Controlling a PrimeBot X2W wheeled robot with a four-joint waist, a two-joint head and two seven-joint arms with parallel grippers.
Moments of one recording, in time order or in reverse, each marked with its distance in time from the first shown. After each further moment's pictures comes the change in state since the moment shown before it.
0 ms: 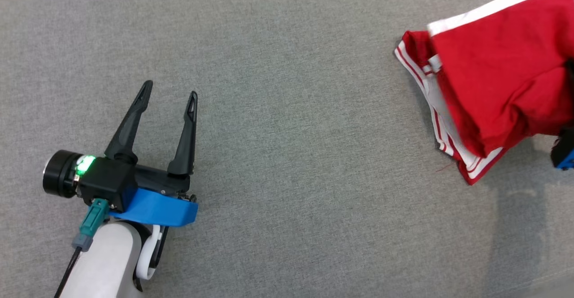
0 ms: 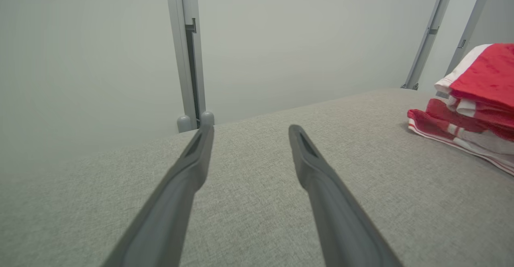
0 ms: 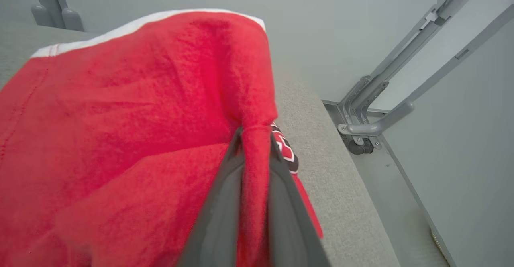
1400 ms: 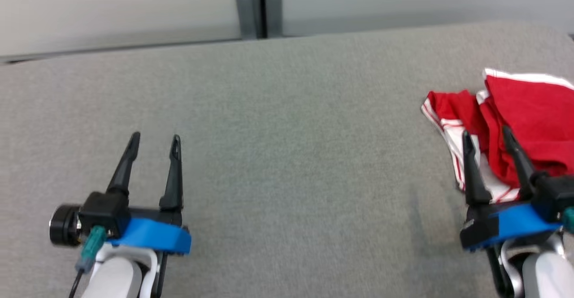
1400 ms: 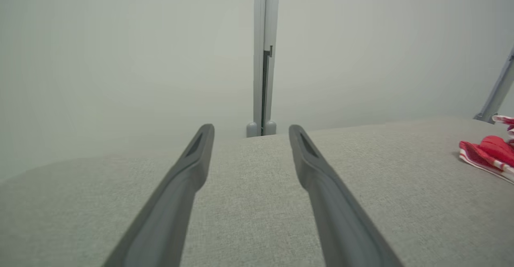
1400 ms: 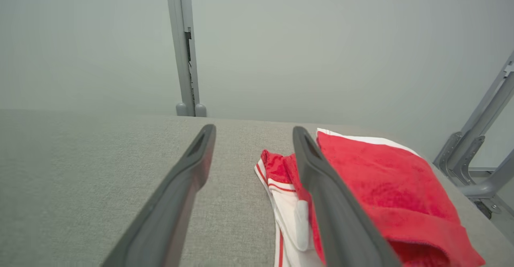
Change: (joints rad) left arm 0.107 -0.028 0.028 0.113 -0.084 0.058 -0.037; right arm 0.314 0.347 -0.004 -0.280 -0.154 0.000 -0.158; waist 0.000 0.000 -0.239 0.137
